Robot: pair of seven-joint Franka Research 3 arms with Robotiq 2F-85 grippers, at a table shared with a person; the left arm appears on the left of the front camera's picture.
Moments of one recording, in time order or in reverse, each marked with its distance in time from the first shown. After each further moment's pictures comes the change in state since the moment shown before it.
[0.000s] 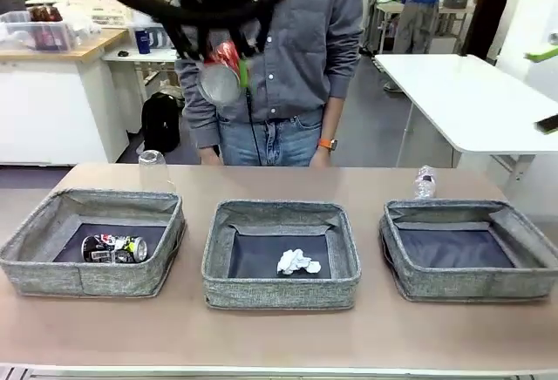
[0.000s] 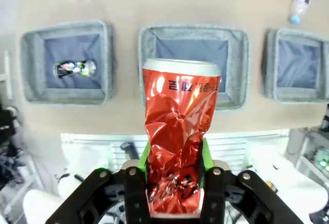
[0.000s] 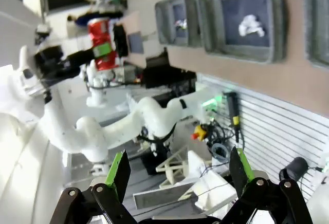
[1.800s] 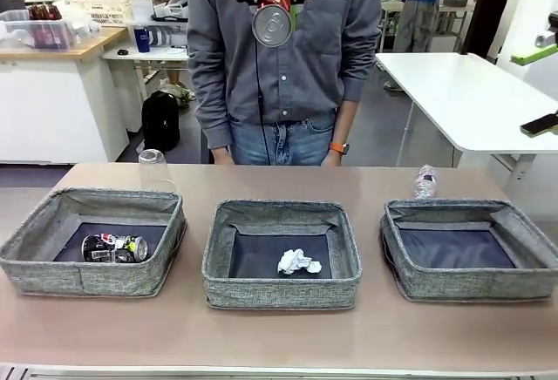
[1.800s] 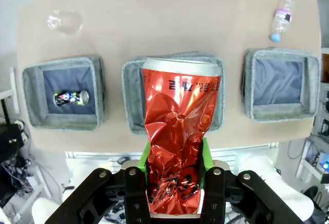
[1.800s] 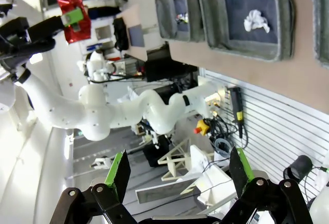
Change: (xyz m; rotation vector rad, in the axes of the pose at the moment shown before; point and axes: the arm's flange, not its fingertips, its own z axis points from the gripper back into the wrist) left arm 0.077 -0.069 0.025 0.020 -0.018 -0.049; right arm 0.013 0.008 -0.028 0.010 0.059 0.002
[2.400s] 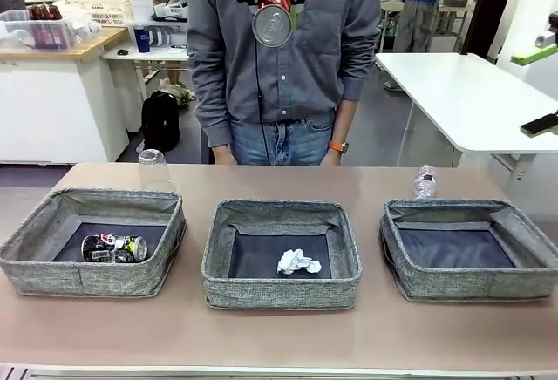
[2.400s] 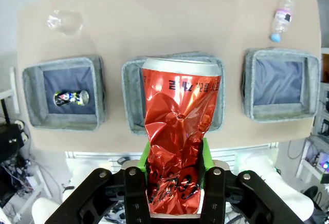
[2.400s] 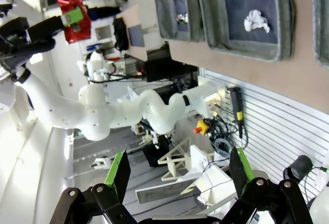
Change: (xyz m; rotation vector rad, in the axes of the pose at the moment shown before) left arm 0.000 0.000 0.000 0.000 0.000 0.000; right arm 0.000 0.000 0.000 0.000 0.000 0.000
